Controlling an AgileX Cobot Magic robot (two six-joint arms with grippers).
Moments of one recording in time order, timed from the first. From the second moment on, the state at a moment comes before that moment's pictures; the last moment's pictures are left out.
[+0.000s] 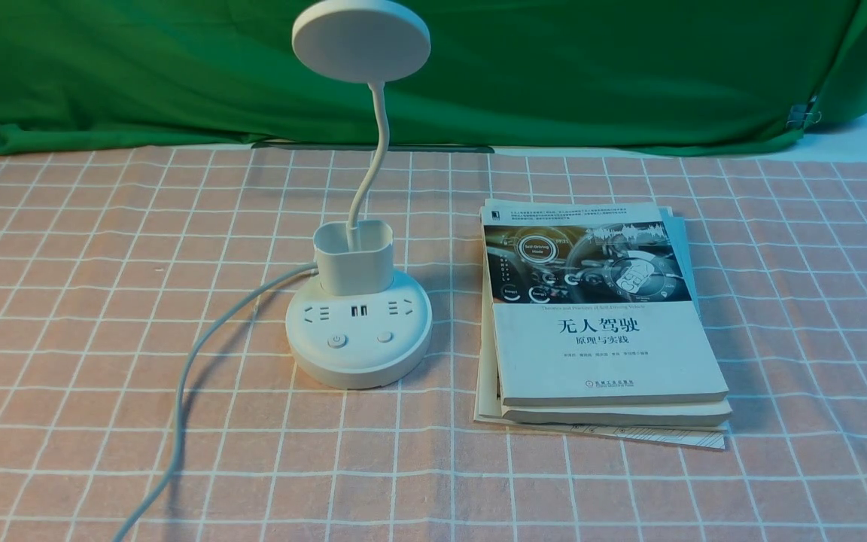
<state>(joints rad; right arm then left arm) 0.03 0.00 0.01 -0.05 0.23 0.19 0.05 0.00 0.00 -0.35 -0.23 -0.91</state>
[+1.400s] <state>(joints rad) 0.03 0.00 0.01 -0.05 0.23 0.19 -0.33 1.36 -1.05 -0.32 0.97 0.16</state>
